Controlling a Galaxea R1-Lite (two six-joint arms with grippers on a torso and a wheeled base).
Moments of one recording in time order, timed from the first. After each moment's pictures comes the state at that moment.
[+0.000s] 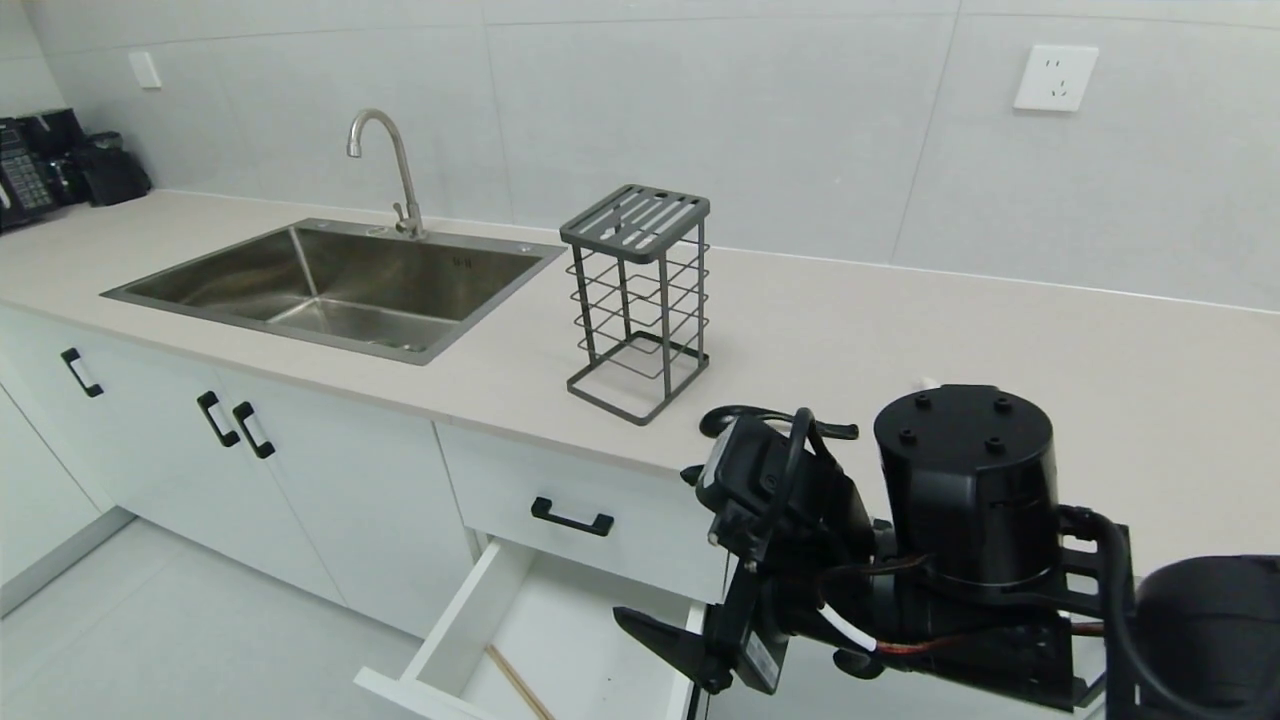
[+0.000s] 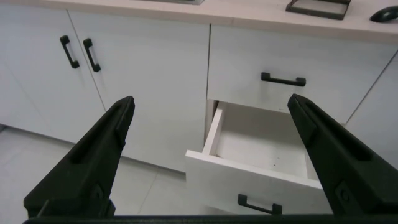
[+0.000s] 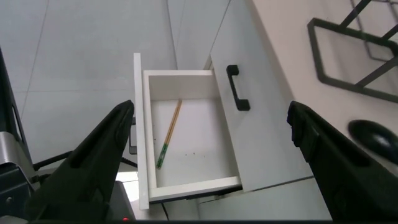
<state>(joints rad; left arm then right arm) 0.00 0.00 0.00 0.00 -0.05 0.00 0.93 1.76 -0.72 -0.63 0.08 -0.25</state>
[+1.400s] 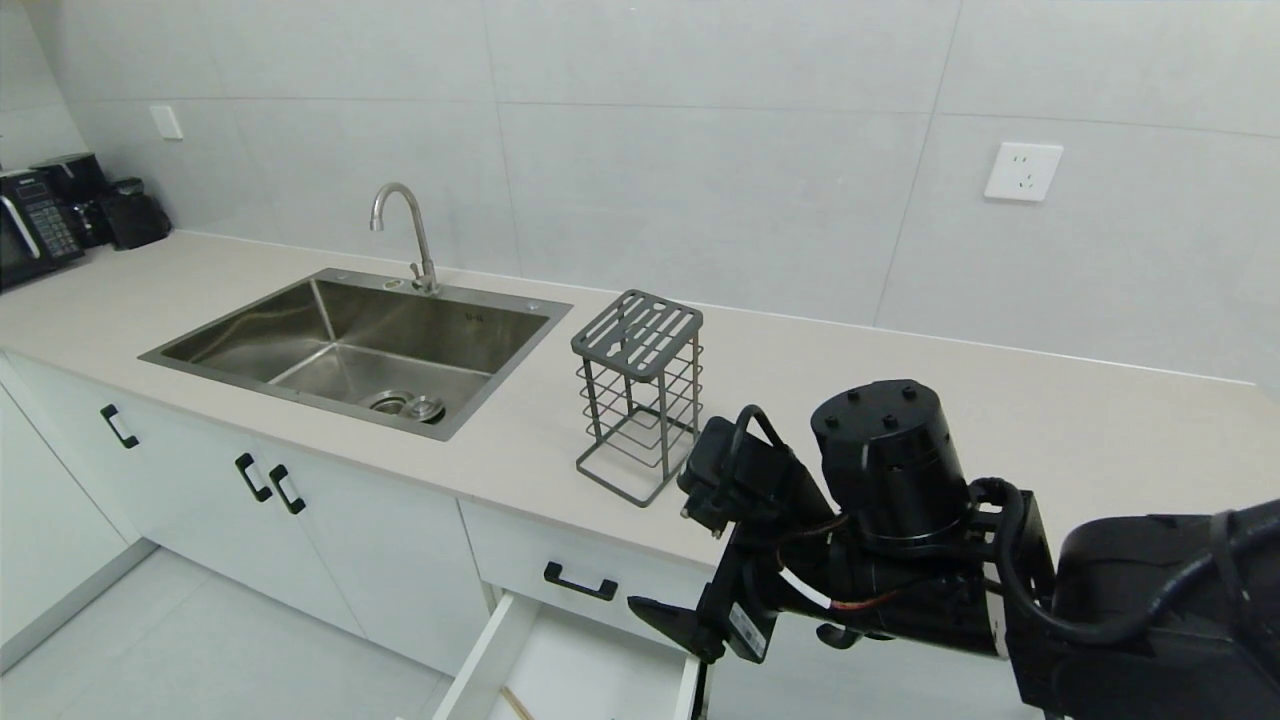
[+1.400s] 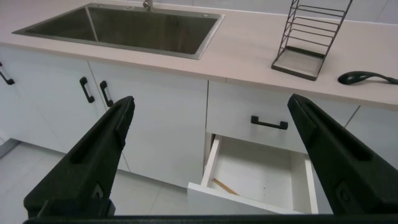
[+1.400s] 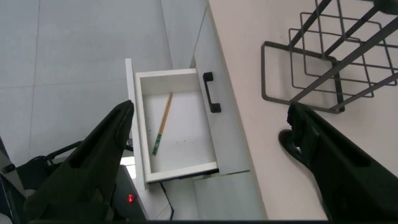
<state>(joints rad) 0.00 0.00 0.00 0.00 -0.05 0.00 0.87 1.85 -0.79 -0.52 0.09 -0.26</state>
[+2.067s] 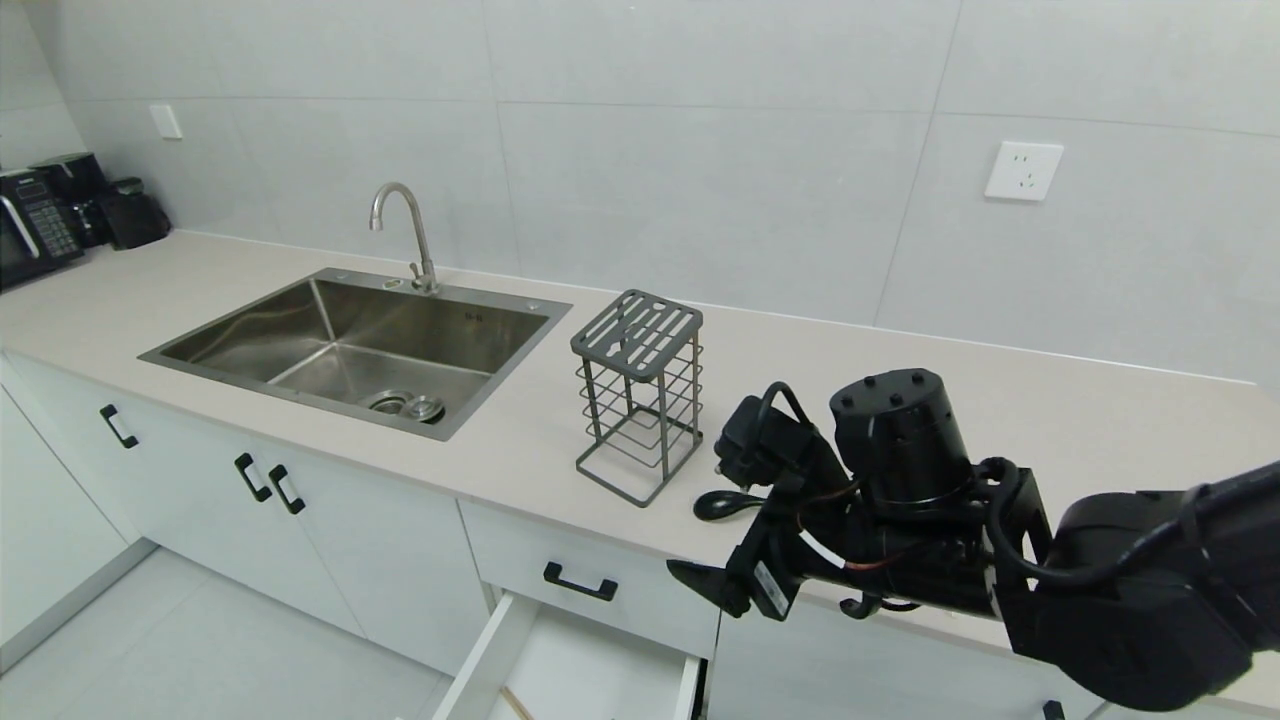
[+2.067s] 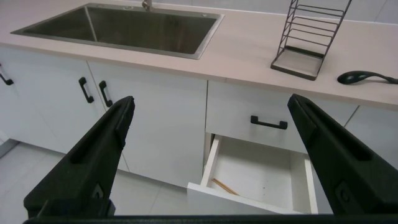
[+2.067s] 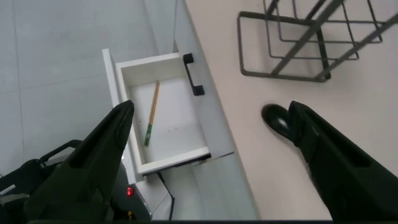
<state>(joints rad) 0.00 0.00 0.00 0.00 -0.05 0.00 0.76 1.88 -0.78 -0.51 0.08 -0.22</state>
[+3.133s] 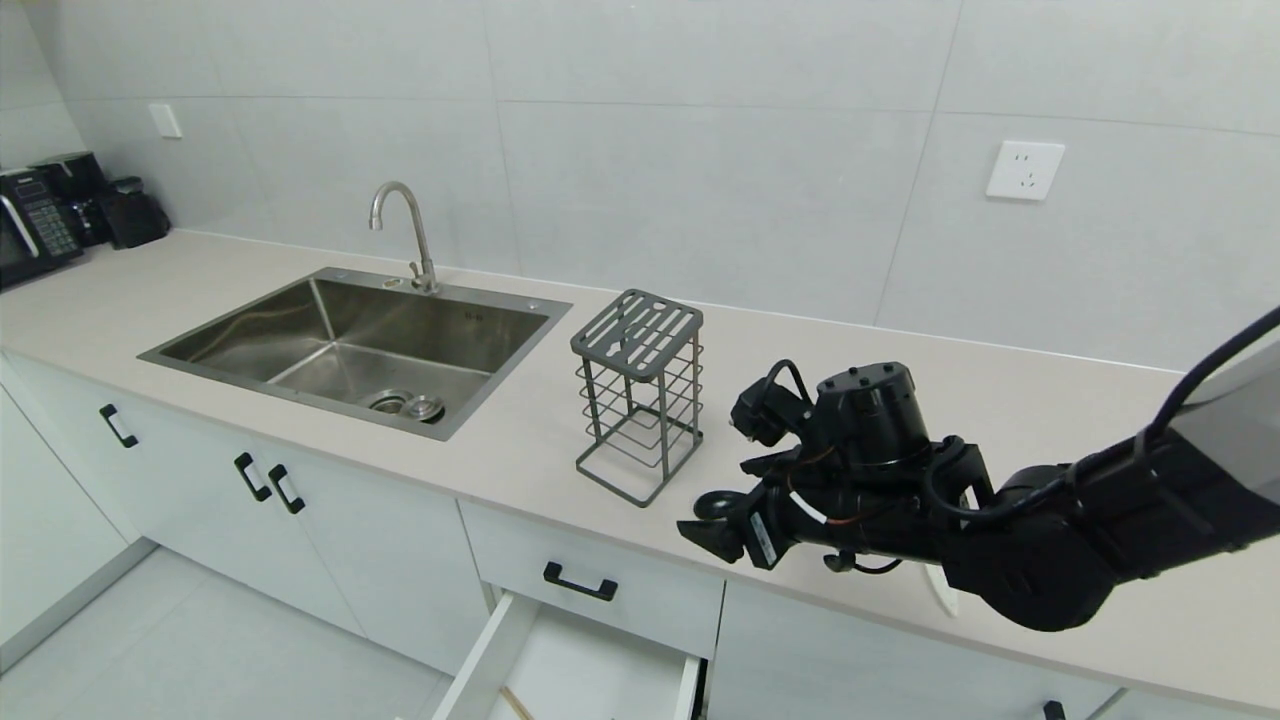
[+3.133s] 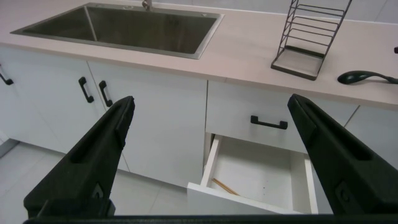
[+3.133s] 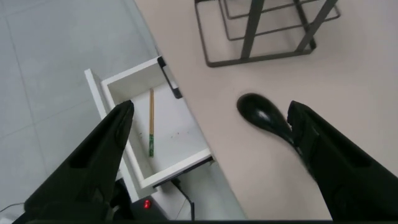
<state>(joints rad) 0.00 0.00 0.00 0.00 -0.05 0.00 0.65 2.02 -0.84 -0.56 0.15 -0.07</state>
